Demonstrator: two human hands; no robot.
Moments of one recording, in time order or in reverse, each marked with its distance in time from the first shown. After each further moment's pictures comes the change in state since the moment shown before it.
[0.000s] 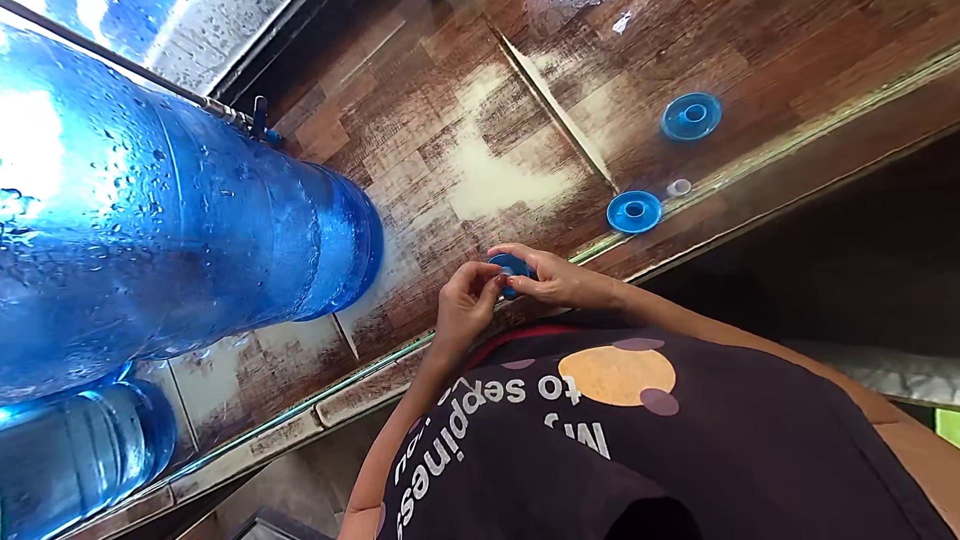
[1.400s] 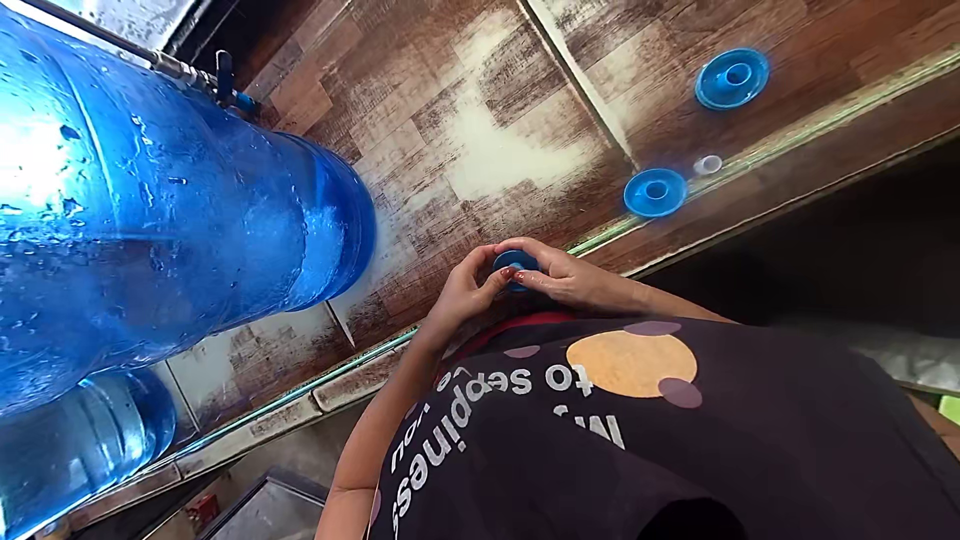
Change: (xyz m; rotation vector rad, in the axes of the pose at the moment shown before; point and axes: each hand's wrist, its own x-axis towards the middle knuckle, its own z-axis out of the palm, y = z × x) left_hand 0.014 -0.005 -0.011 -0.120 -0.309 -0.312; right_hand -0.009 -0.003 0.006 0.069 0.018 0.080
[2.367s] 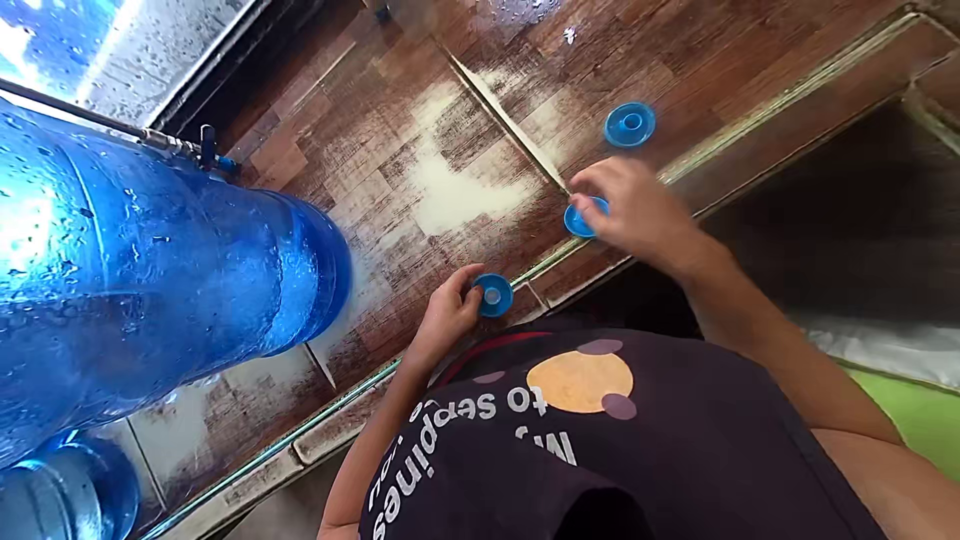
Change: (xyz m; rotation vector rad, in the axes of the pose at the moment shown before) left_hand 0.018 0.015 0.014 0.351 0.022 0.025; right_hand -0.044 -0.026 -0.109 -0.961 0.581 -0.025
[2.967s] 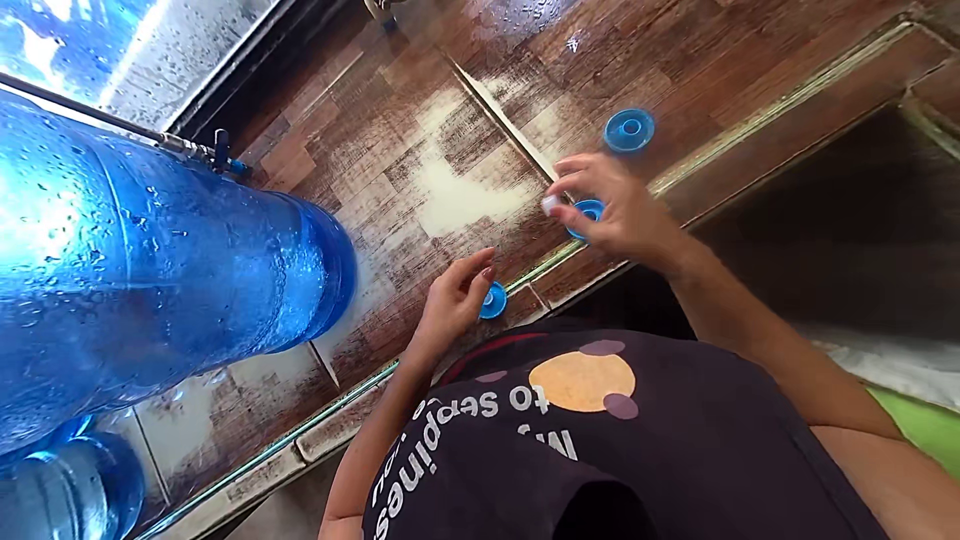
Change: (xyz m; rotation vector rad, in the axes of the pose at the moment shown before) left_hand -0.008 0.031 -0.005 -0.083 0.085 0.219; right_hand 0.004 -0.006 0.006 0.288 0.132 -0.215
